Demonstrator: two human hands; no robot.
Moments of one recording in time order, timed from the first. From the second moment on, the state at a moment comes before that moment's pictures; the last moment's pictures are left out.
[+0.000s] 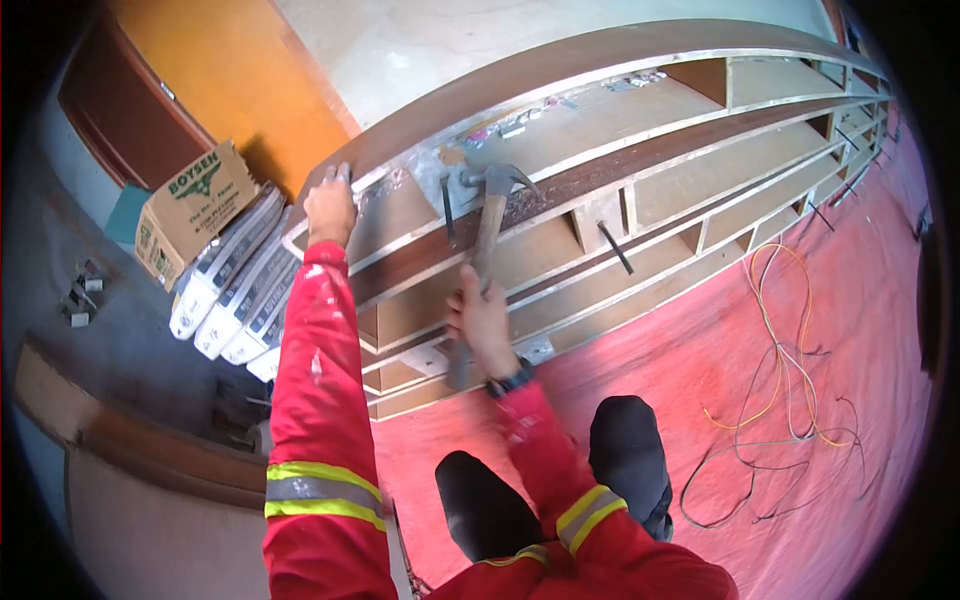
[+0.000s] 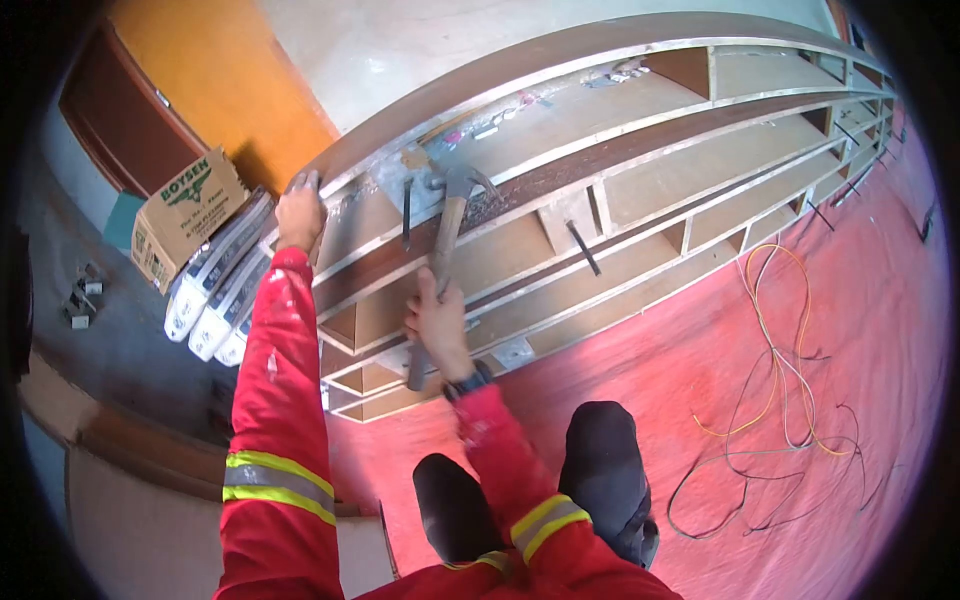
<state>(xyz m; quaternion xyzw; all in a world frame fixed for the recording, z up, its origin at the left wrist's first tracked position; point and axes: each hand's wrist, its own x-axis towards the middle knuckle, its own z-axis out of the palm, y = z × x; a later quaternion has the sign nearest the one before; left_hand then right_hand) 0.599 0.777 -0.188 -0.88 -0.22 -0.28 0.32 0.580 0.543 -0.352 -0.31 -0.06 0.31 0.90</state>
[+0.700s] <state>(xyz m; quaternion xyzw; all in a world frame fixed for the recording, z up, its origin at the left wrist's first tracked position) 0.588 0.766 -0.203 -0.87 -0.22 -0.30 0.31 0.581 0.468 -0.323 -0.36 -0.08 0.29 0.88</state>
